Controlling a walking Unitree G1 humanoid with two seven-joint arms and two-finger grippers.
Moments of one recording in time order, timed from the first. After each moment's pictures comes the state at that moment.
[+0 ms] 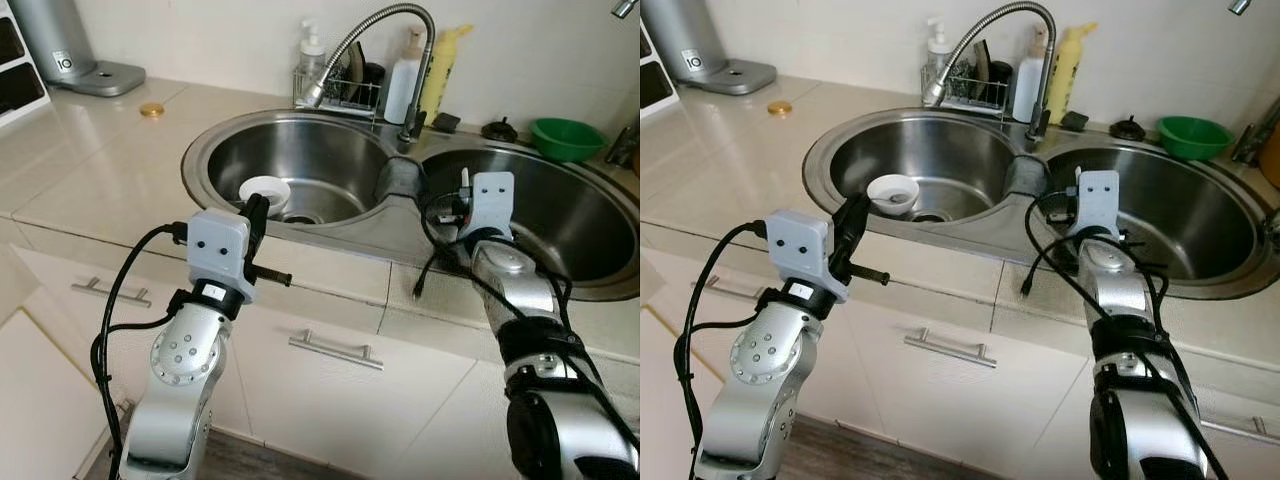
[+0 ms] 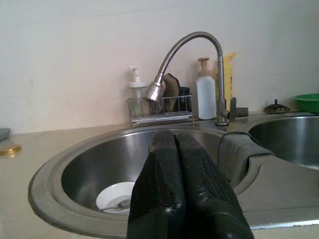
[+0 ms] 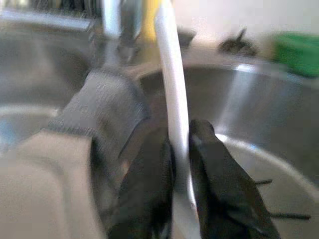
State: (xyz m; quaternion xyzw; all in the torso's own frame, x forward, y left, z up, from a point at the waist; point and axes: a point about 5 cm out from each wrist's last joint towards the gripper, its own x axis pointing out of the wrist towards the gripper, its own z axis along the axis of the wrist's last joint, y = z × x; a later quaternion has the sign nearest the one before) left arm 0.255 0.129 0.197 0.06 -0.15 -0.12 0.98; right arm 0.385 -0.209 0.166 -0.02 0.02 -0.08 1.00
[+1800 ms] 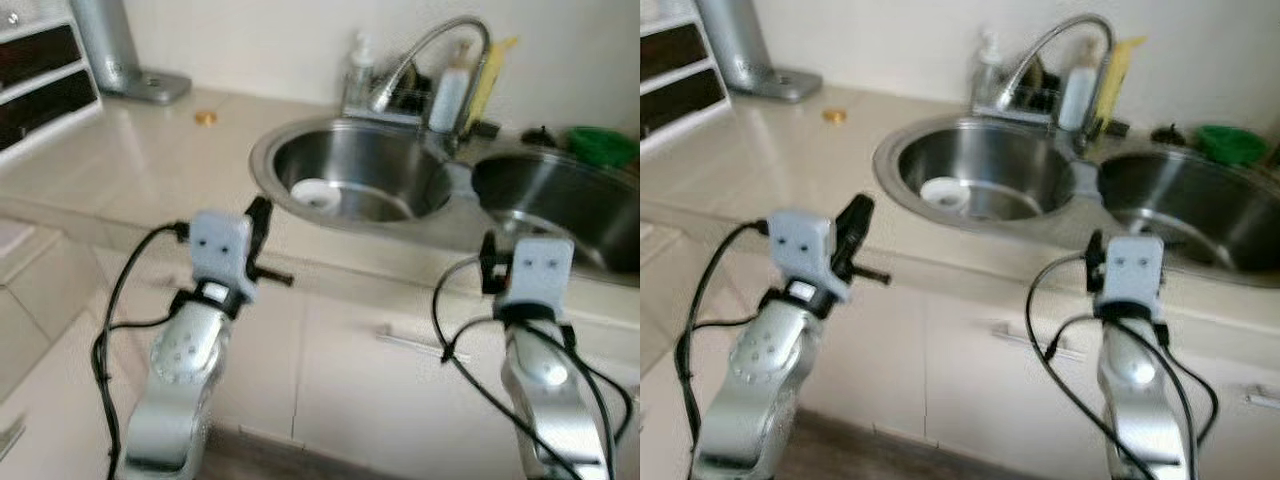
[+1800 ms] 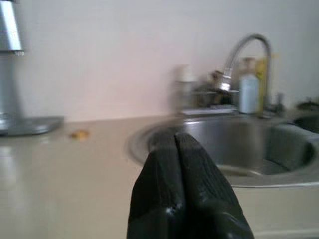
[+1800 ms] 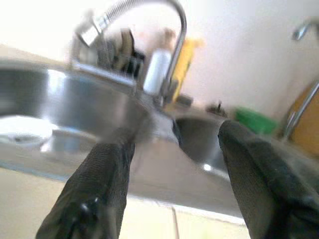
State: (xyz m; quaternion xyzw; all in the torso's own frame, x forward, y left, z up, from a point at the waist) left arm 0.254 0.141 0.195 0.06 -0.13 -0.11 0.98; right arm 0.262 -0.188 0.164 -0.12 -0.08 -0.11 0.98
